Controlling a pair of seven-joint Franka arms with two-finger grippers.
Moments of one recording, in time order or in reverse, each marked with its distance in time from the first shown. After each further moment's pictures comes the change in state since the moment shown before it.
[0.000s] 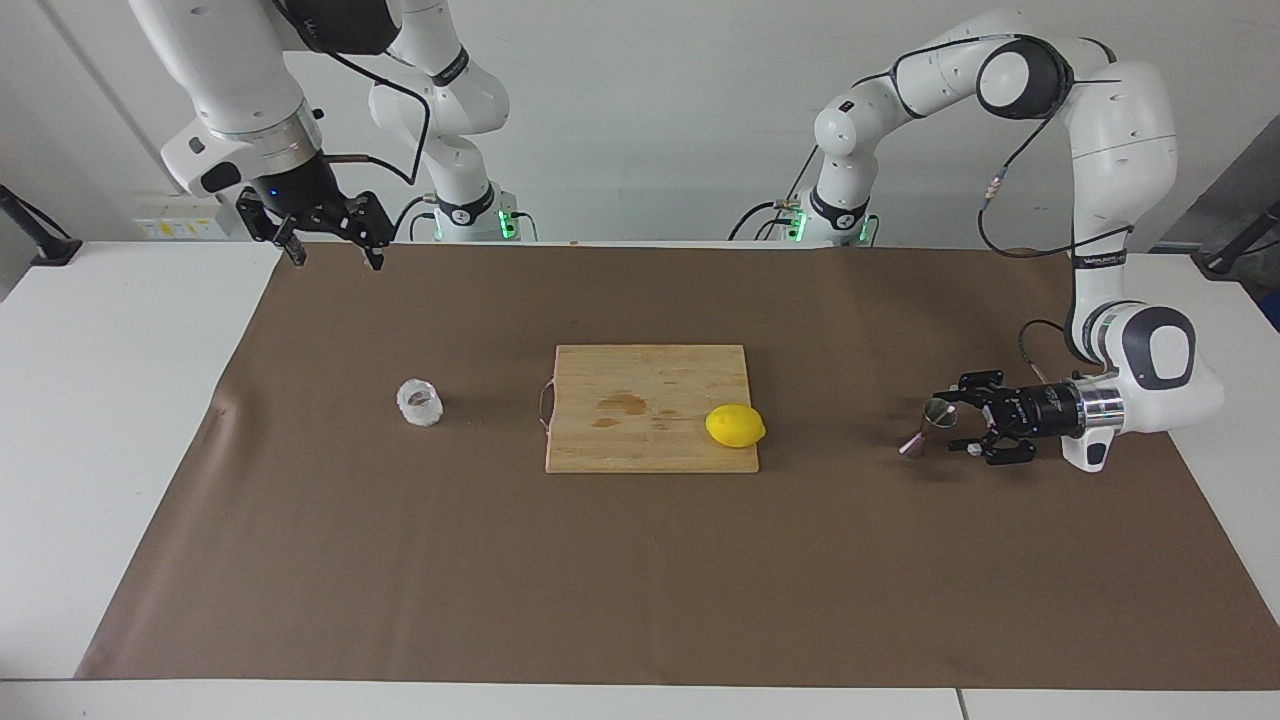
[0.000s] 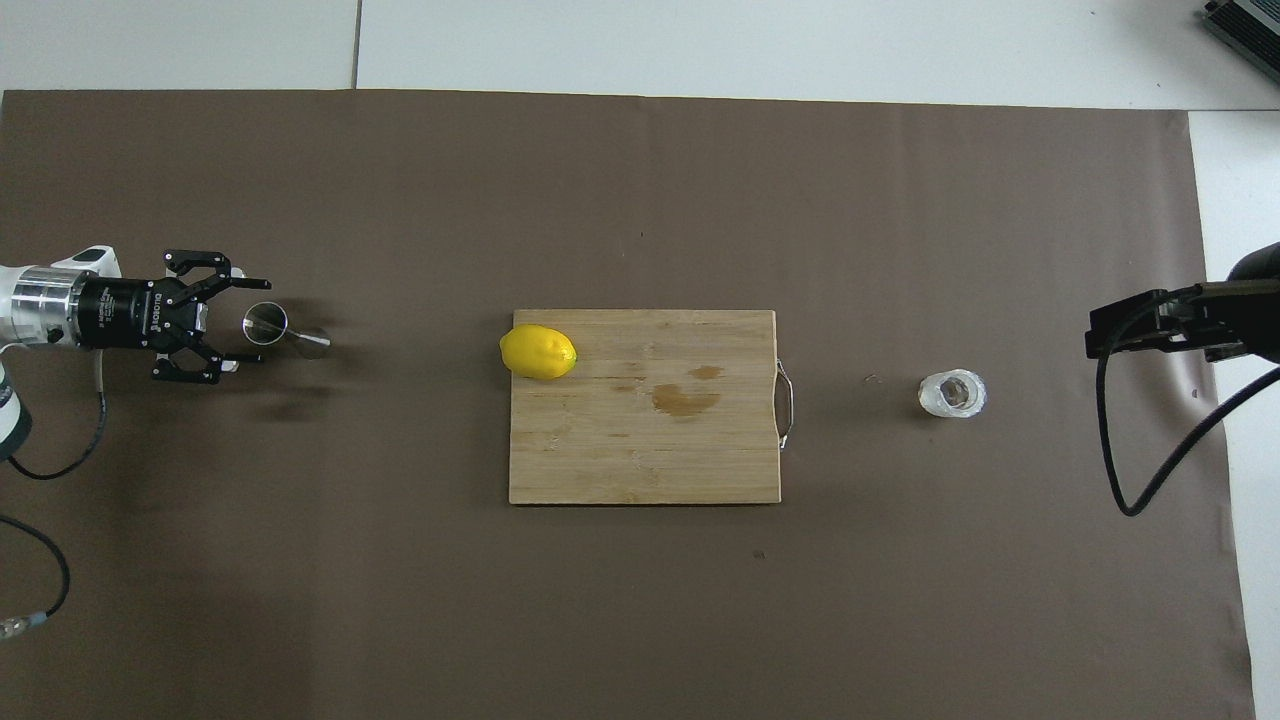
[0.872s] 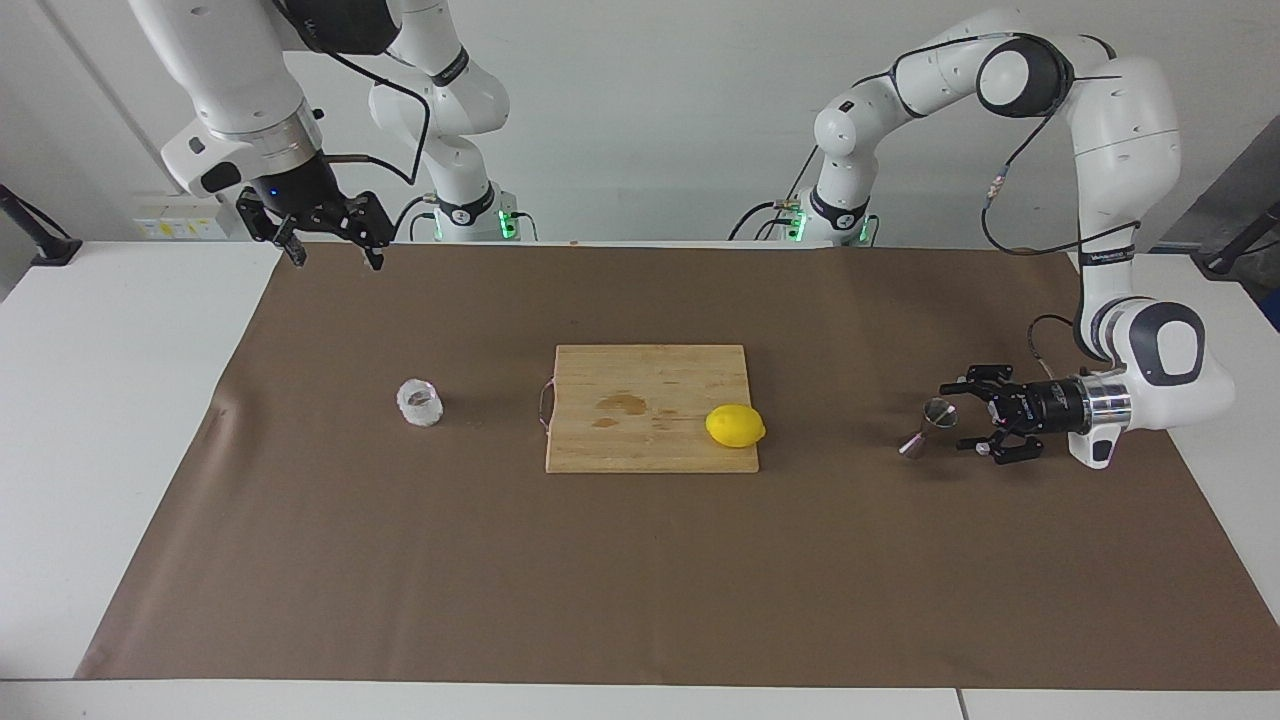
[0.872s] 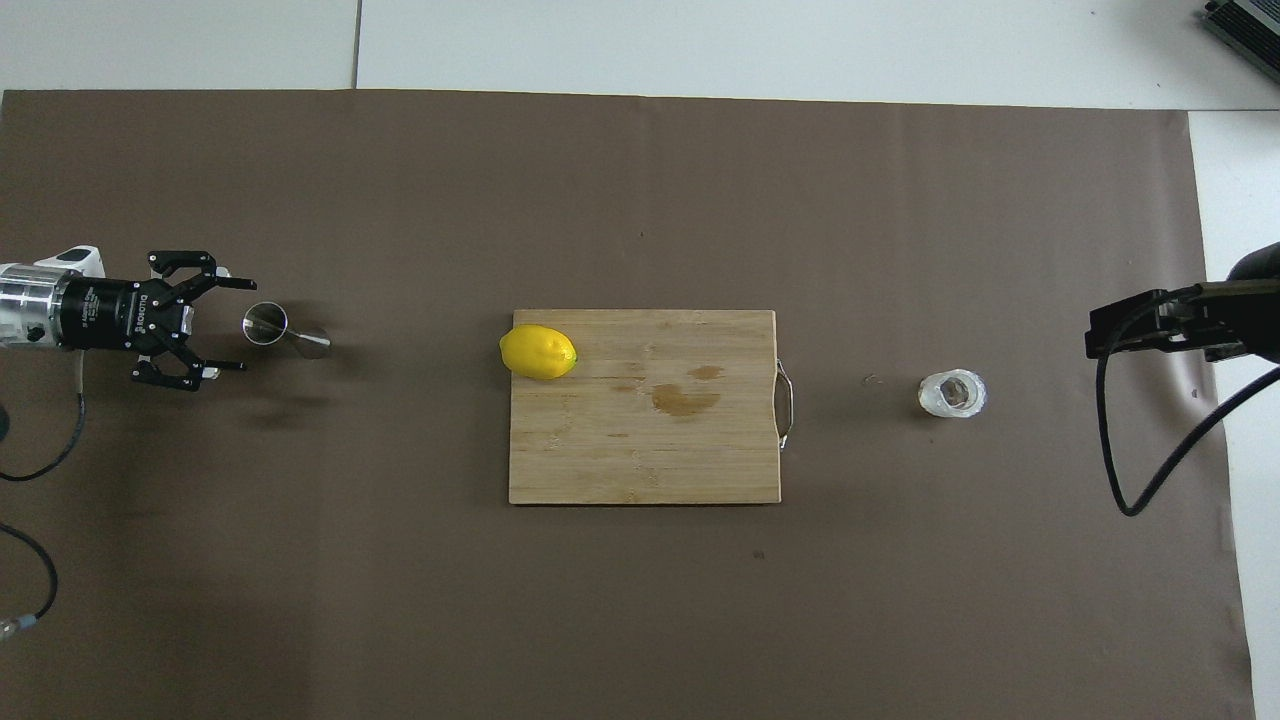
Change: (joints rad) left arm -0.001 -0.006 0.008 0.013 0.029 -0.020 -0.048; right arm 0.000 0.000 0.000 0.000 0.000 0.000 0.000
